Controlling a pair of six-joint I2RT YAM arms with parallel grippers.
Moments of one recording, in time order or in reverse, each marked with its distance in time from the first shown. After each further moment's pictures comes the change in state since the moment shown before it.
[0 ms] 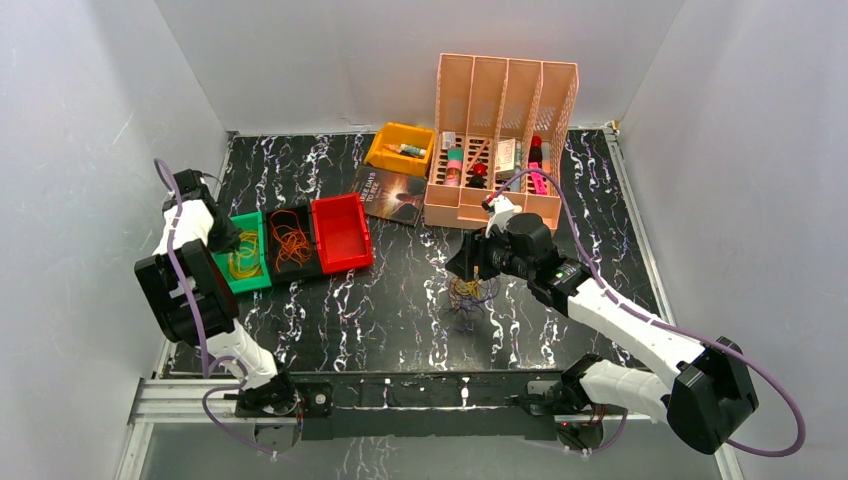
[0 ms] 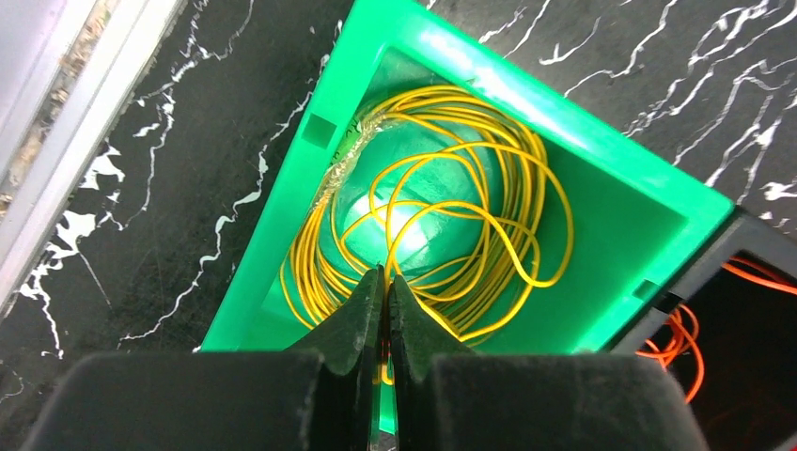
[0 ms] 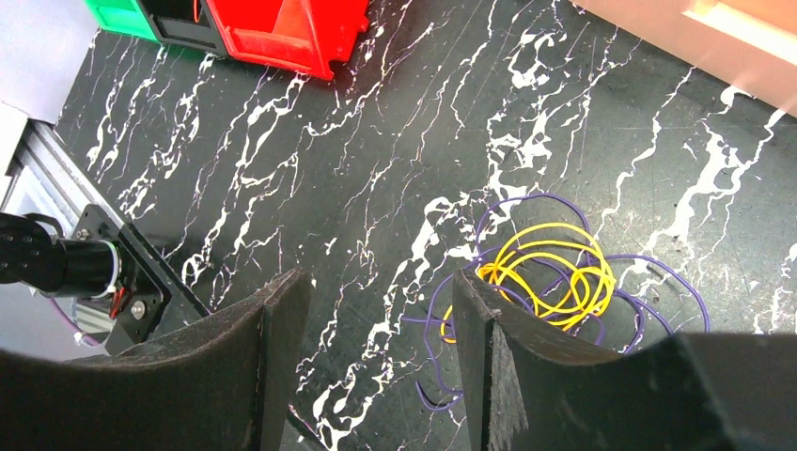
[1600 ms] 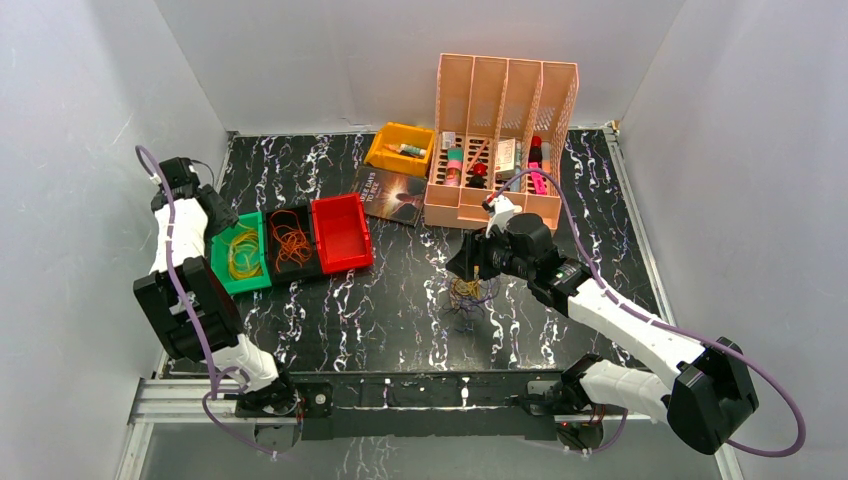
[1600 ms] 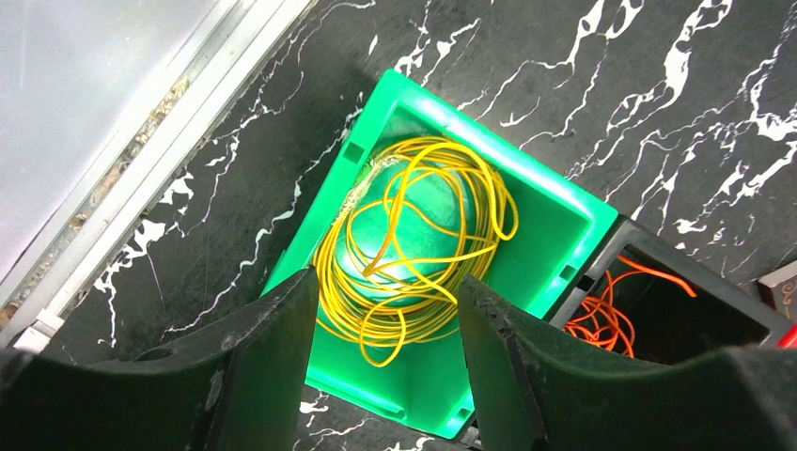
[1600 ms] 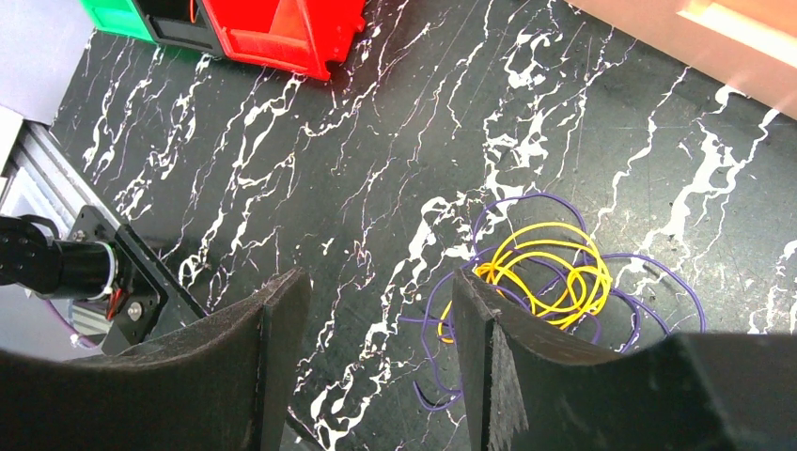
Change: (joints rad) left arm 0.000 -0.092 0.033 -0.005 -0.067 -0.023; right arm 0.000 -0.003 -0.002 -0.001 0.006 -0.002
